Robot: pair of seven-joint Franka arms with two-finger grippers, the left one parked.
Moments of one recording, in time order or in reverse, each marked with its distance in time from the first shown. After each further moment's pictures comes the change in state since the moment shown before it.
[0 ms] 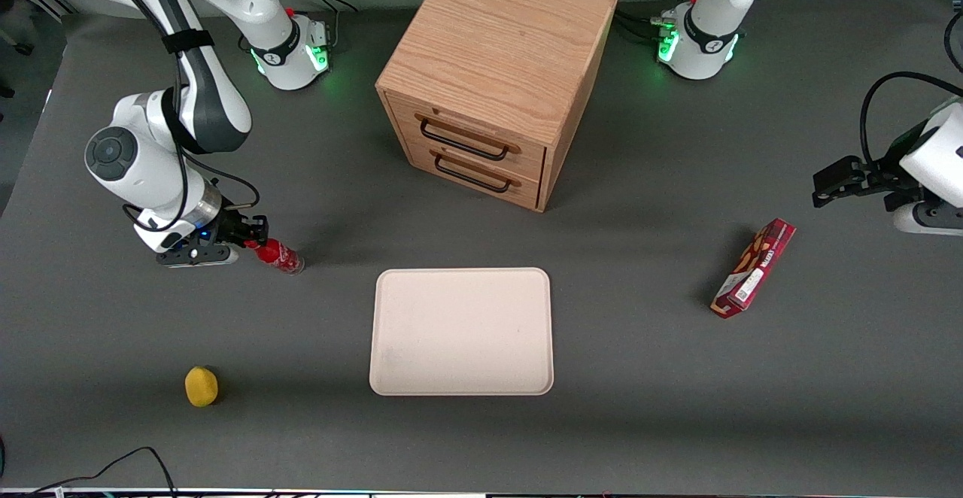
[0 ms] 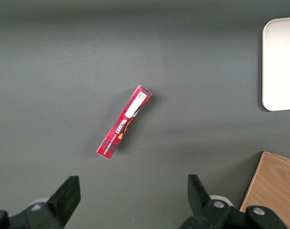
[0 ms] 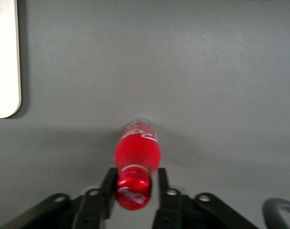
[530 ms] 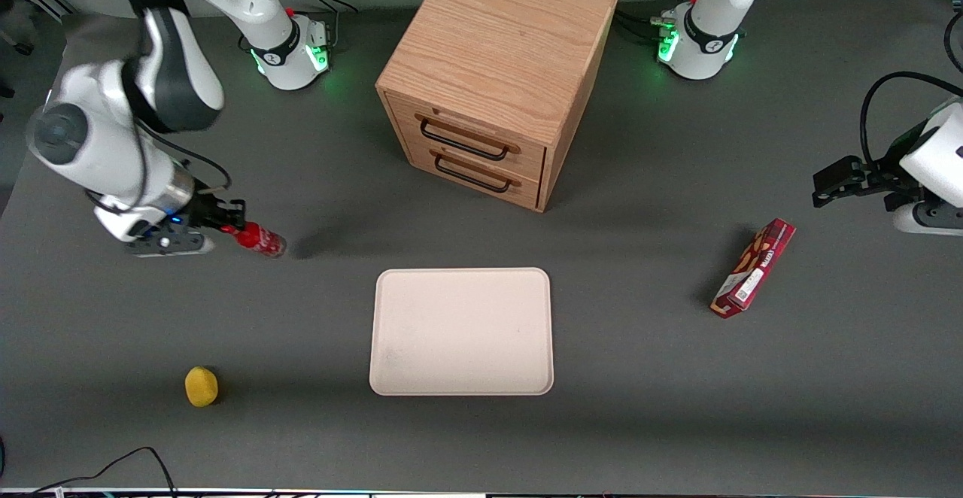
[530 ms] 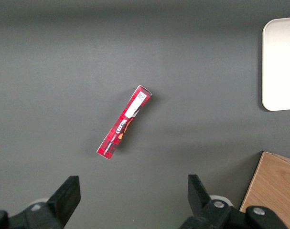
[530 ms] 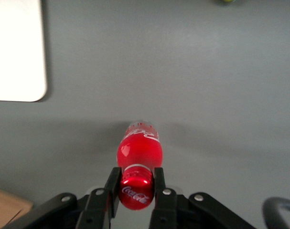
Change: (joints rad) arm -0.001 -0.092 0.000 0.271 0.000 -0.446 0.014
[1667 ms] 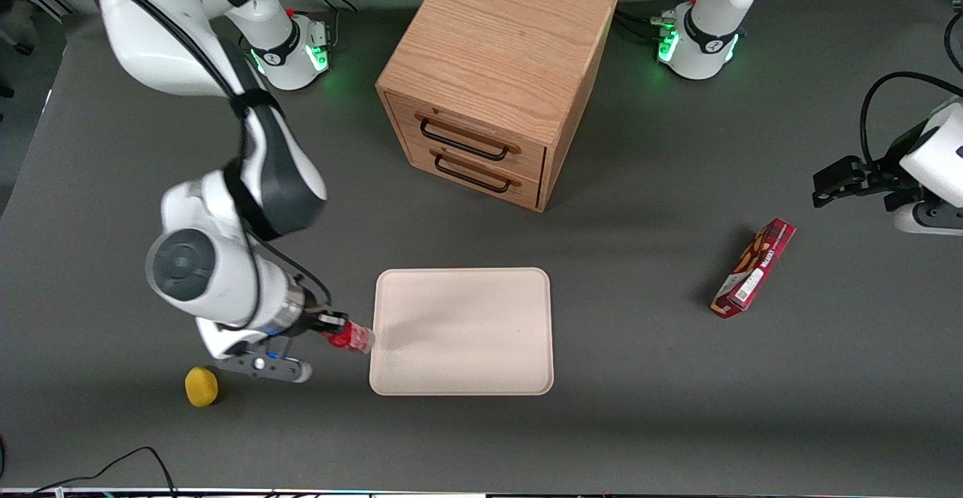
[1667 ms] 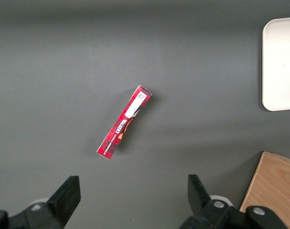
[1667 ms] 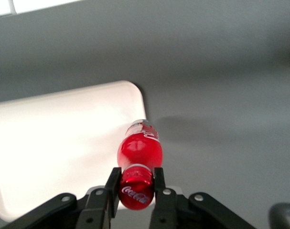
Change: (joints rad) arm 0.306 0.764 -0.044 0.913 -0.013 -0.008 0.463
